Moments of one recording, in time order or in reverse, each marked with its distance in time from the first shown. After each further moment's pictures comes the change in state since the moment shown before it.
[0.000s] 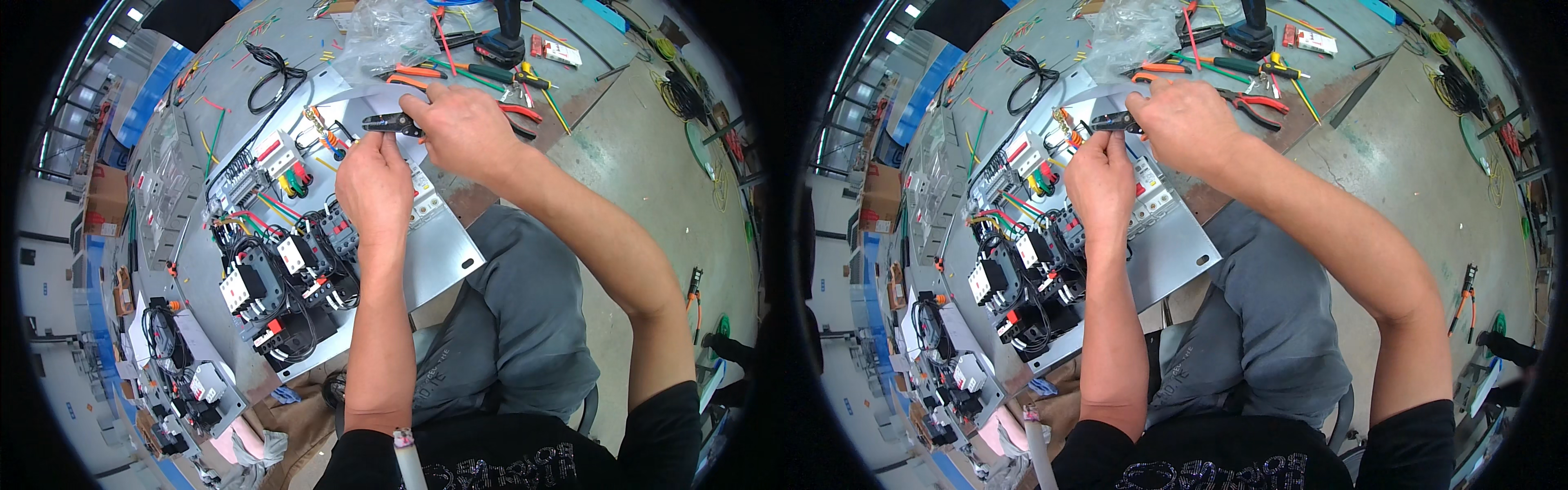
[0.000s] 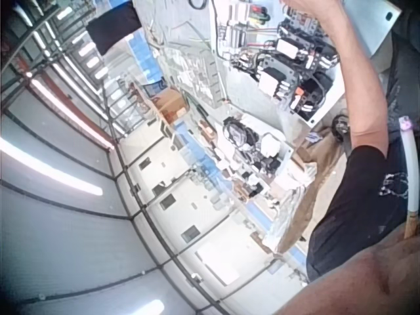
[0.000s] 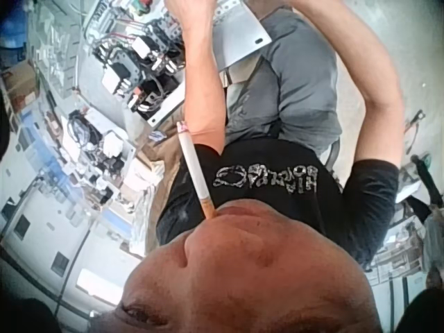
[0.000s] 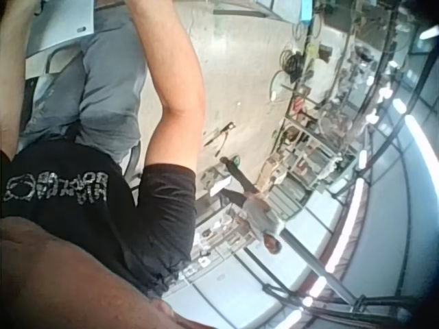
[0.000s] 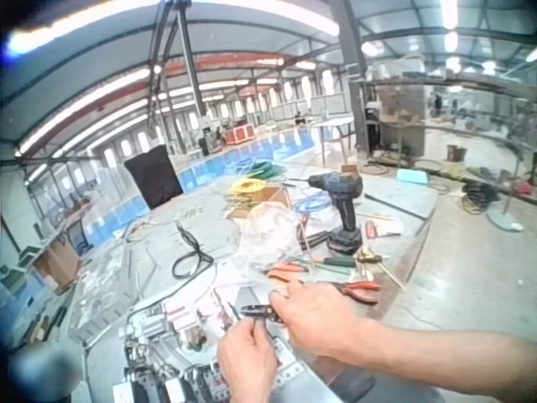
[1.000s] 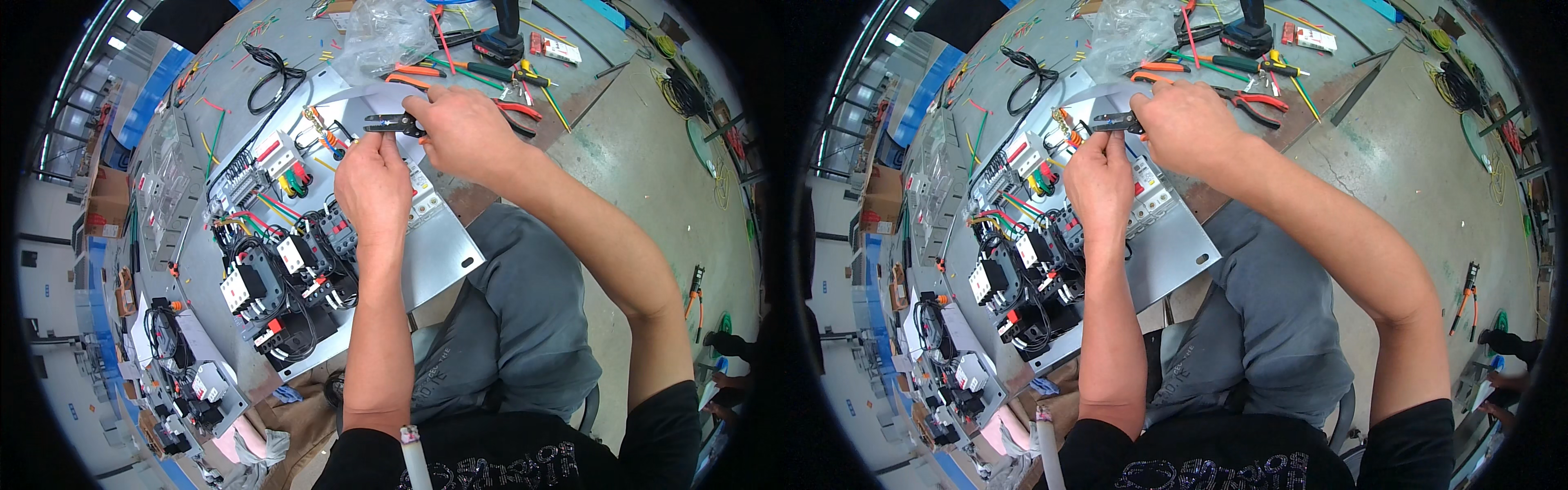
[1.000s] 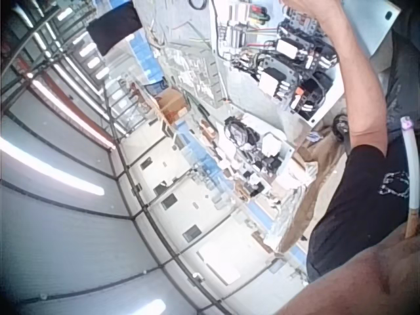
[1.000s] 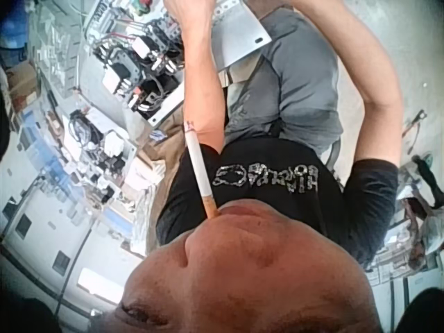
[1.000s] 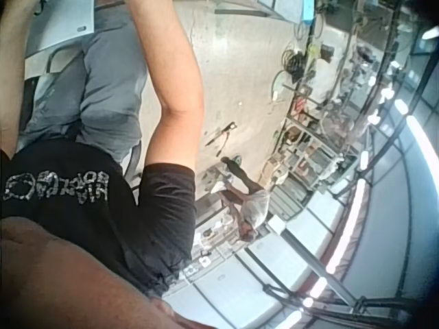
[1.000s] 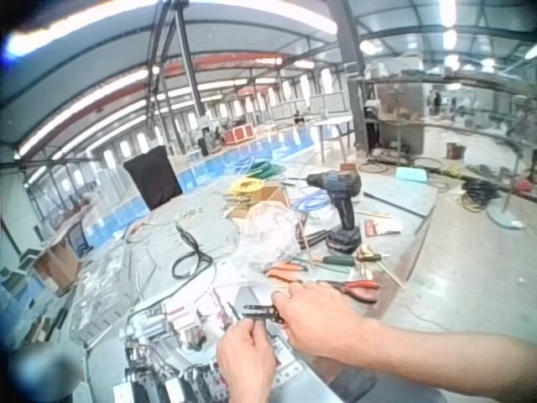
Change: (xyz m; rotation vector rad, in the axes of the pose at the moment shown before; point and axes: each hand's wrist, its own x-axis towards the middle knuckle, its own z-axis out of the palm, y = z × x) left_hand 0.000 -0.005 0.004 -0.023 0.074 0.055; right_hand -0.002 0.002 0.003 0.070 -0.101 0.069
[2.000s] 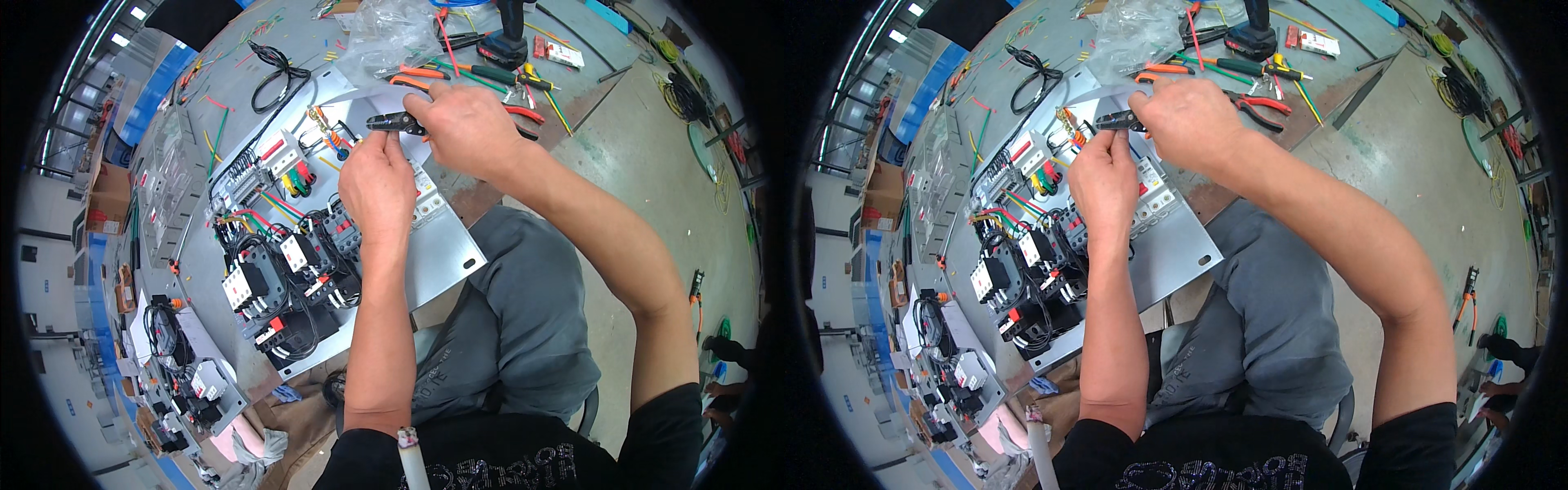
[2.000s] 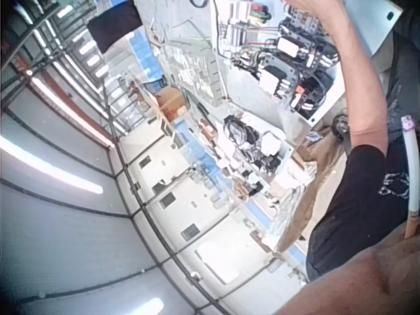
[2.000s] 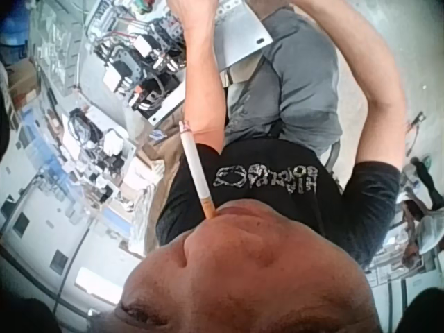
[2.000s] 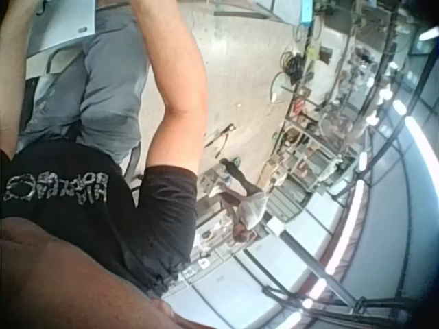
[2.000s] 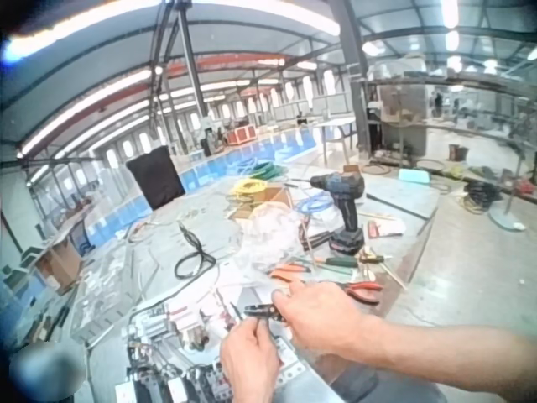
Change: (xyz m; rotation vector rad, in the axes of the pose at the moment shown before) left_hand 0.001 0.005 -0.004 0.010 -0.064 -0.031; right_hand 0.006 0.003 -0.003 -0.096 0.068 -0.100
